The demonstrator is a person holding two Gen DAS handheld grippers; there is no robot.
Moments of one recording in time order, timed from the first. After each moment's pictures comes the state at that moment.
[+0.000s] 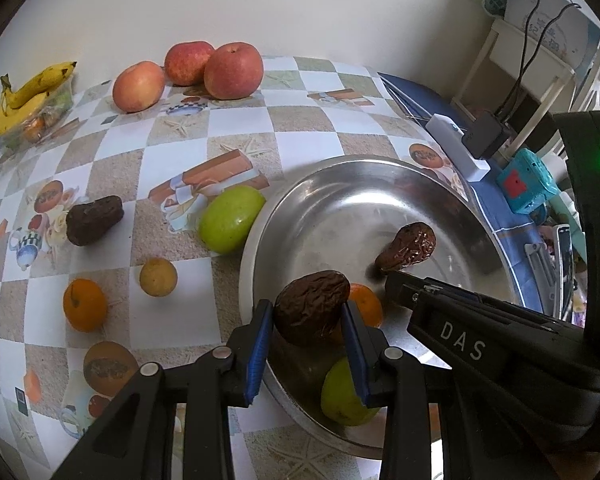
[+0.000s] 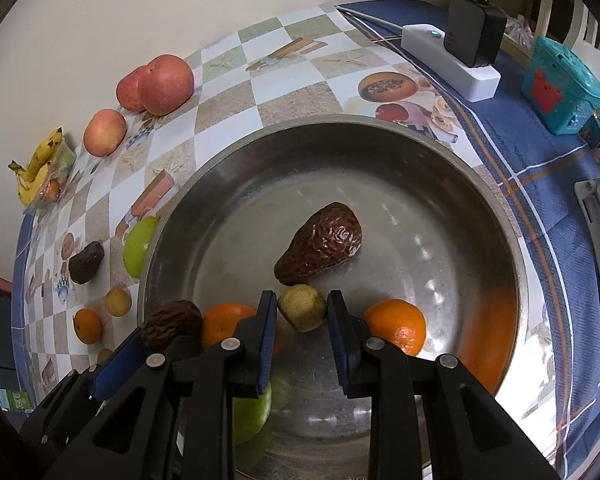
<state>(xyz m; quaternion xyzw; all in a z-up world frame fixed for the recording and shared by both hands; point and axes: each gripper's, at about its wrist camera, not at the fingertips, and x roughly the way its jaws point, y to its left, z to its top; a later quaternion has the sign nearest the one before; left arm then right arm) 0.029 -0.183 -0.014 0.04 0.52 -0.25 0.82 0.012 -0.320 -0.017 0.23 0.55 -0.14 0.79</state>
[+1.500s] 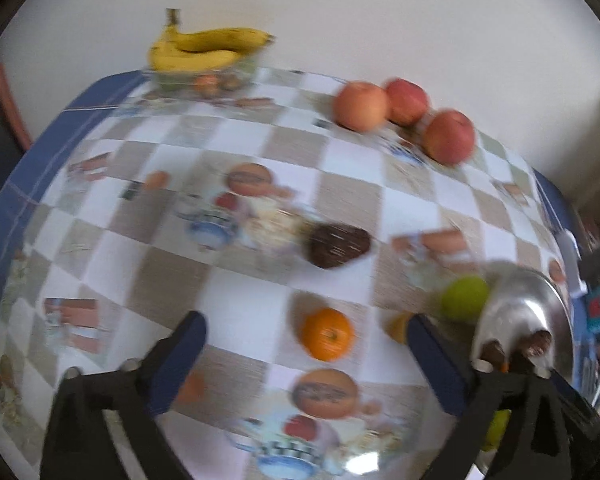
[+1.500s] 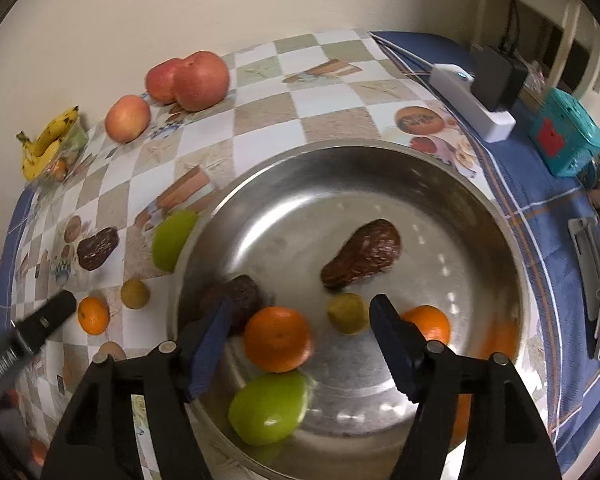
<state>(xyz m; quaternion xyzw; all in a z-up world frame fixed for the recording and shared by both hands) 0.082 -0.030 0.009 -0.05 0.51 -0.02 0.86 0.021 -0.280 0.000 0.16 0.53 -0.13 0.82</state>
